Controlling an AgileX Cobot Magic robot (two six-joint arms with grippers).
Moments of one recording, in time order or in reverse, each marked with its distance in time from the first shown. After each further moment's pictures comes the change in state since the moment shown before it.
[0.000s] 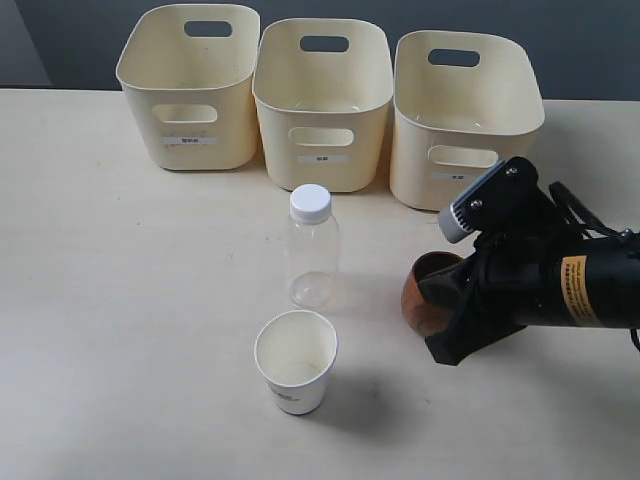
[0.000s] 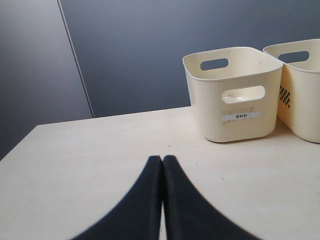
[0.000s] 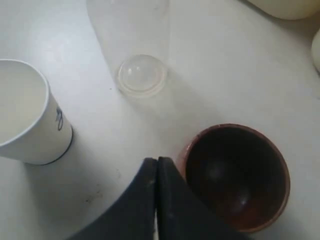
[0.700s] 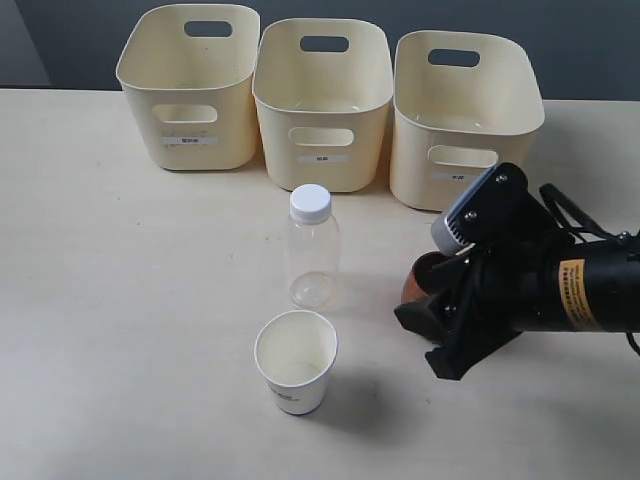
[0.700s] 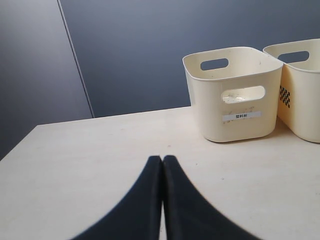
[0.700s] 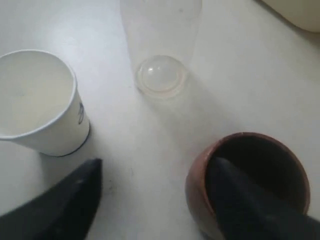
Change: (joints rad) left arm 0.000 0.000 0.000 0.000 0.000 0.000; right arm 0.000 0.000 0.000 0.000 -0.047 -0.065
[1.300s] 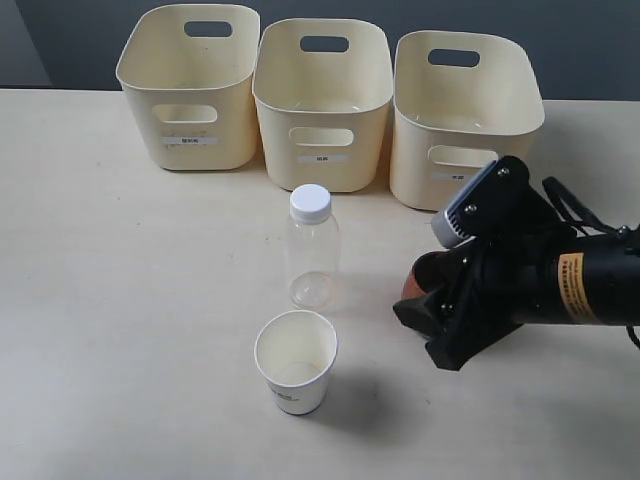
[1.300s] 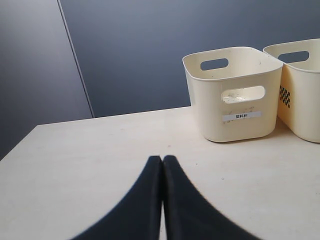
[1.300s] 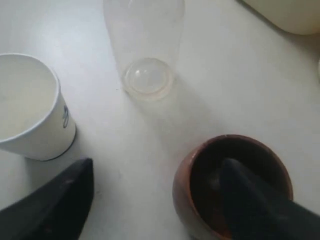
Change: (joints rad) left arm 0.000 0.000 0.000 0.000 0.000 0.000; right arm 0.000 0.009 -0.009 0.000 0.028 -0.003
